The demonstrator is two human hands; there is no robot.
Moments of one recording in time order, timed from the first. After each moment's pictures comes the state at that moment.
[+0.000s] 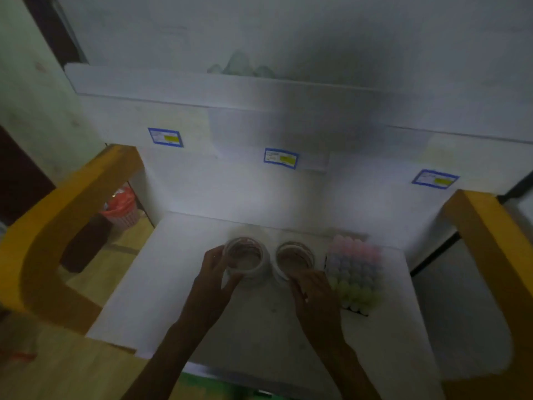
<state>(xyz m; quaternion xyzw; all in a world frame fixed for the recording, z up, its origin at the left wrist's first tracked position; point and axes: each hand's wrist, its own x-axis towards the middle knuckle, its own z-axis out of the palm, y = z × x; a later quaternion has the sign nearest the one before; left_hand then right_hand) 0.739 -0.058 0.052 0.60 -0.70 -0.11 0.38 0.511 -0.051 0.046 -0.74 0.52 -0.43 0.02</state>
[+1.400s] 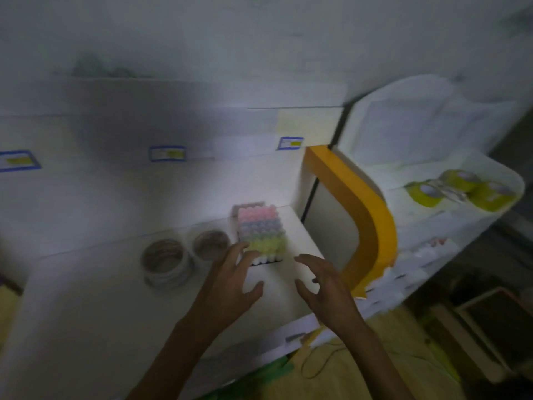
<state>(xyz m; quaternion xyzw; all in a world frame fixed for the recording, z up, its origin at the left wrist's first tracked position) 0.629 -0.020 0.104 0.32 -0.89 -0.15 0.29 0.412 0.087 0.081 -0.63 0.70 -0.33 0.04</state>
